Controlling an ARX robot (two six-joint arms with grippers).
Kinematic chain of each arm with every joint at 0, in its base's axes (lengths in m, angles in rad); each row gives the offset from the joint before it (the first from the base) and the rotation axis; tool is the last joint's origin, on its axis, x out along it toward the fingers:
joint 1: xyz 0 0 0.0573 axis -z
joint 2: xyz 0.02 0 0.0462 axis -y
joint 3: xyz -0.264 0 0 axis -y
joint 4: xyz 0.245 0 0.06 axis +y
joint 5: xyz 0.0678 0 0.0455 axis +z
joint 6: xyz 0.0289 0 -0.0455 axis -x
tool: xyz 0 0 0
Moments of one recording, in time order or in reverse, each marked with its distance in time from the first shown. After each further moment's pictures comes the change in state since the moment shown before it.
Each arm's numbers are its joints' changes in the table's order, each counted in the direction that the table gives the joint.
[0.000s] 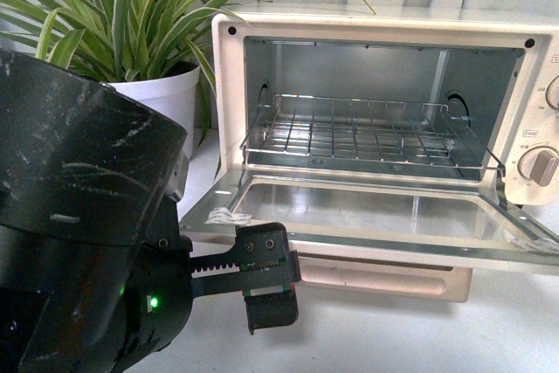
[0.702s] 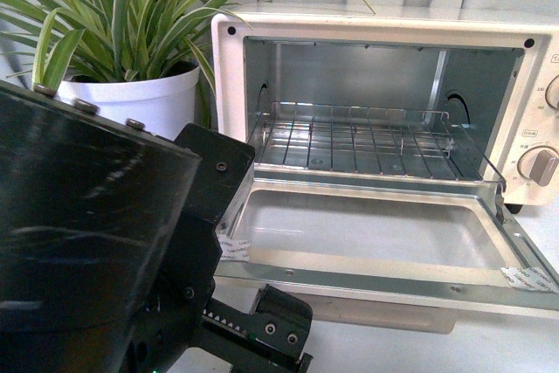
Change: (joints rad) left arm 0.082 0.063 -0.078 -0.086 0.119 -0.536; right arm 0.067 0.054 -0.064 0.005 0.064 0.001
